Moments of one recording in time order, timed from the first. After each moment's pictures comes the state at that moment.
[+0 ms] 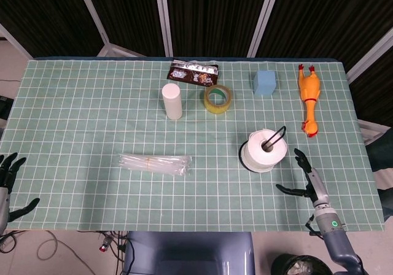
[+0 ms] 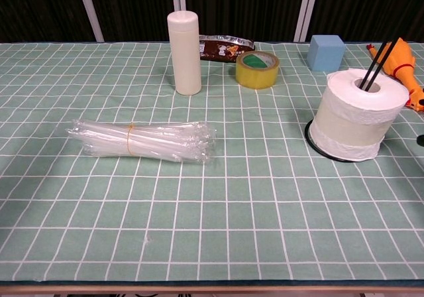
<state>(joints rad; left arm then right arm) 0.01 -1.12 -0.05 -1.73 1.57 1.64 0.19 0.27 -1.35 0.14 -1.56 -1.26 1.07 0.84</state>
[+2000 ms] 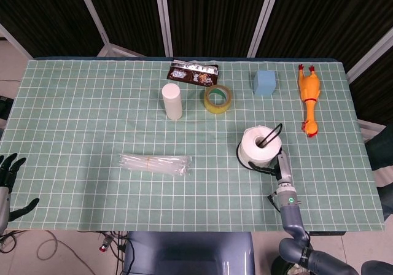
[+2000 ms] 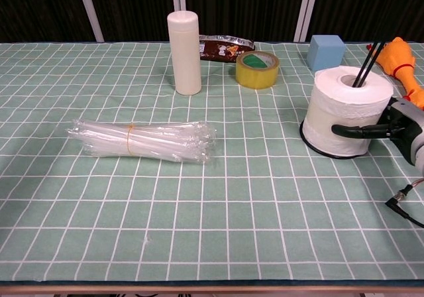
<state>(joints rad) 0.01 -1.12 -0.05 -1.74 1.55 1.63 0.22 0.41 -1.83 0.34 -1.10 -1.19 1.04 0.74</state>
